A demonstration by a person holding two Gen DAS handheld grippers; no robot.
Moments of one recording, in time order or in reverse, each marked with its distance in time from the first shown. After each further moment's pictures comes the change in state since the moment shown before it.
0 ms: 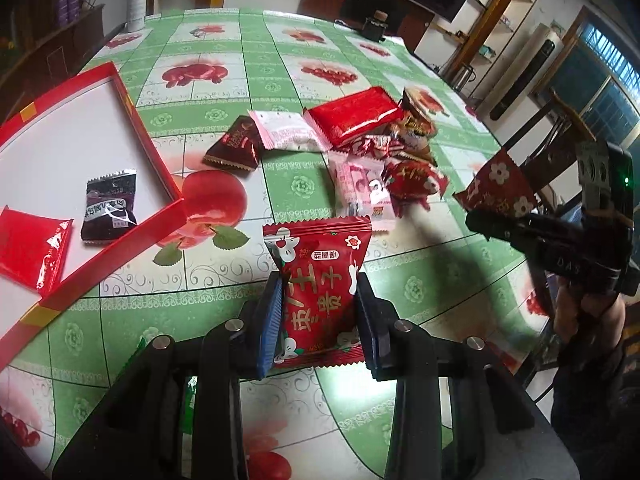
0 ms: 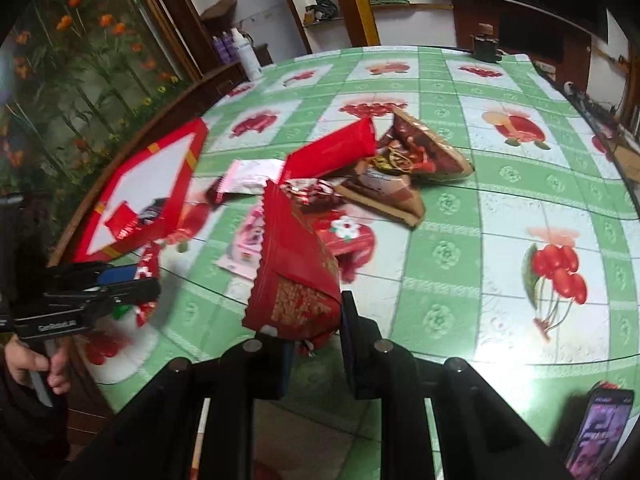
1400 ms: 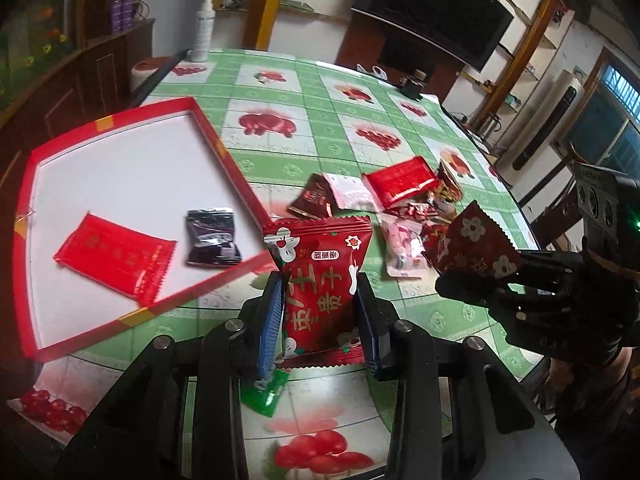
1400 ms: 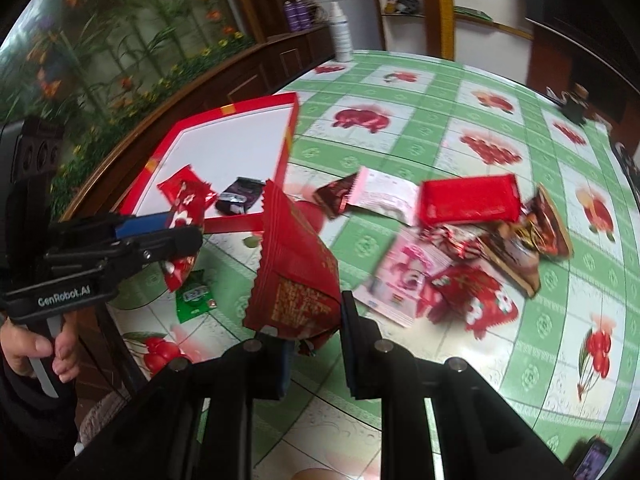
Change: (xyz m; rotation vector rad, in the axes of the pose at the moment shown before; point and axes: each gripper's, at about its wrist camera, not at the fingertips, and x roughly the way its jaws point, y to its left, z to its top) left arm -0.064 0.043 0.003 -0.108 -0.151 0.084; right arm 0.023 0.118 0.034 -0.246 0.101 0.041
